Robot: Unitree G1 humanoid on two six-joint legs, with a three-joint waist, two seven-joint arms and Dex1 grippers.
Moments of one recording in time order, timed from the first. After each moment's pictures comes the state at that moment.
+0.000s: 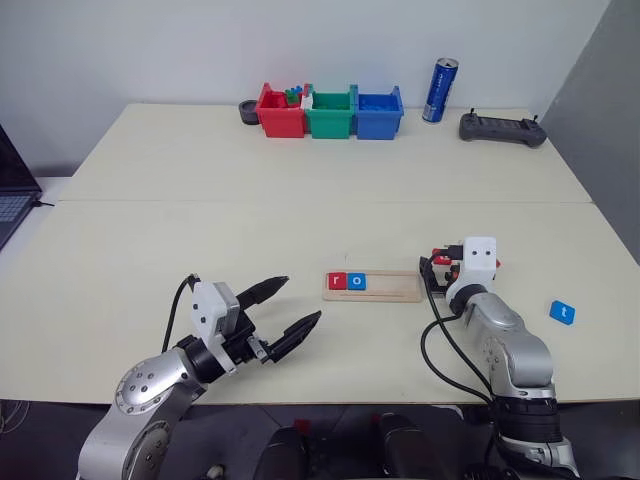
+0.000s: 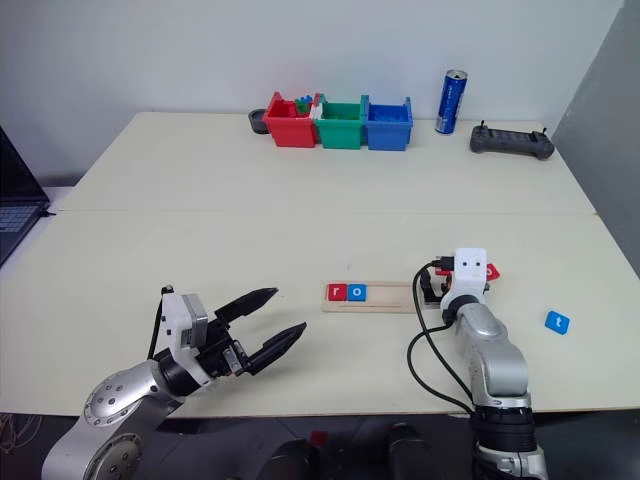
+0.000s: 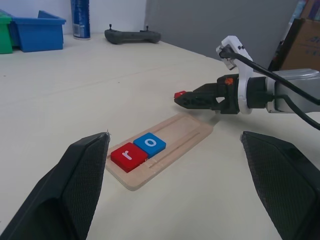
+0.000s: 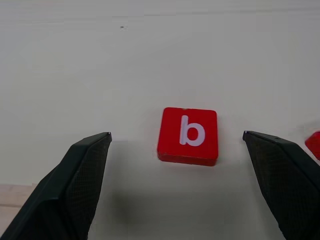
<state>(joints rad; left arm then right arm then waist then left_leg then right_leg) 0.19 0.49 0.10 -0.59 -0.57 0.32 -0.71 -0.27 -0.13 -0.10 -0.17 0.16 0.68 0.01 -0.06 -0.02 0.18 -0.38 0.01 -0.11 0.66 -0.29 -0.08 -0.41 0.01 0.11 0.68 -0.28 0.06</state>
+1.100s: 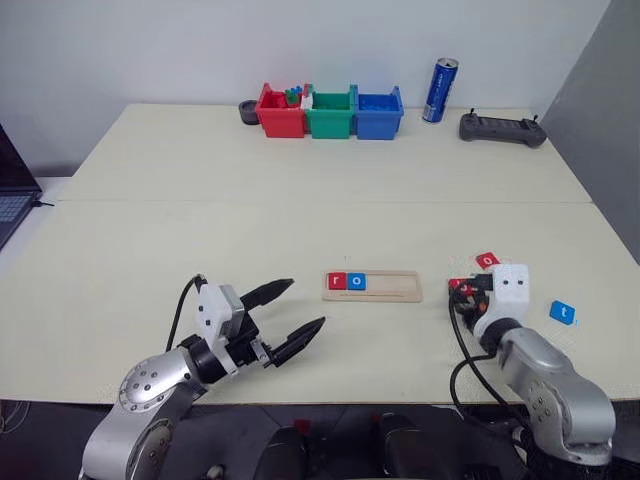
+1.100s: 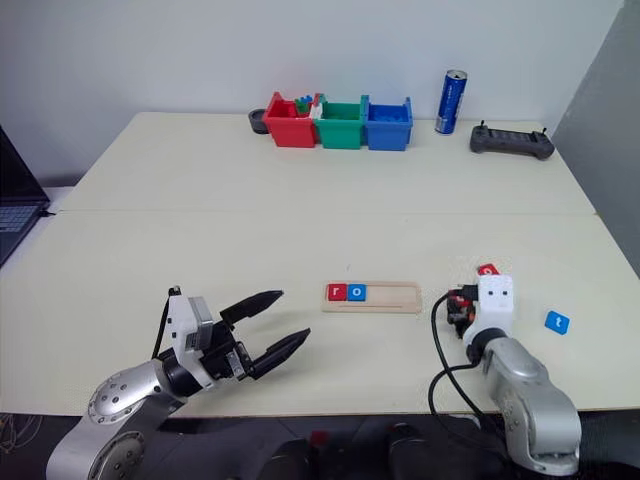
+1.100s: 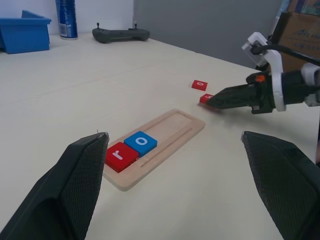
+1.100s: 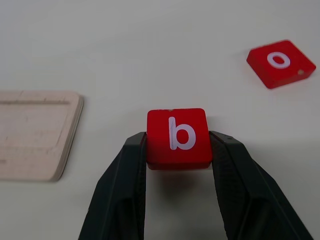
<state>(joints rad) 0.18 0.50 0.08 -0.55 -0.56 0.30 -0.76 0.00 -0.19 -0.16 -0.64 0.27 1.01 0.06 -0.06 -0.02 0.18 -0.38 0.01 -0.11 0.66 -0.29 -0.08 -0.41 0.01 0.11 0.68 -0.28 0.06</state>
